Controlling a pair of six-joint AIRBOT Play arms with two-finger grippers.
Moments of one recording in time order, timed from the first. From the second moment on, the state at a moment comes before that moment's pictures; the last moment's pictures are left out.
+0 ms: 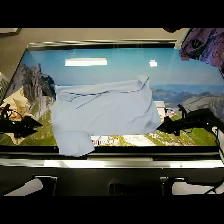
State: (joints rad) left arm 0.61 -1.27 0.85 1.01 -1.27 -1.30; right arm -0.40 -1.56 0.88 2.24 -1.21 -1.94
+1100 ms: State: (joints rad) left arm 0.36 -1.40 0.70 0.81 -1.08 -1.18; right arm -0.39 -1.46 0.89 2.27 -1.22 -1.95
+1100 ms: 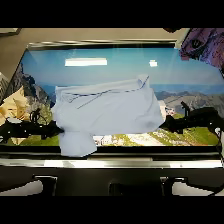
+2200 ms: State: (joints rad) left arm 0.26 -0.88 1.98 1.37 -1.34 -1.66; right arm -0.09 -0.94 2.11 1.83 -1.26 -1.44
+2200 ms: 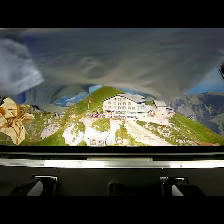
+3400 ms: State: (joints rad) left arm 0.06 -1.90 1.92 1.24 -1.10 -1.49; right arm -0.09 -1.90 1.99 1.74 -1.21 -1.43
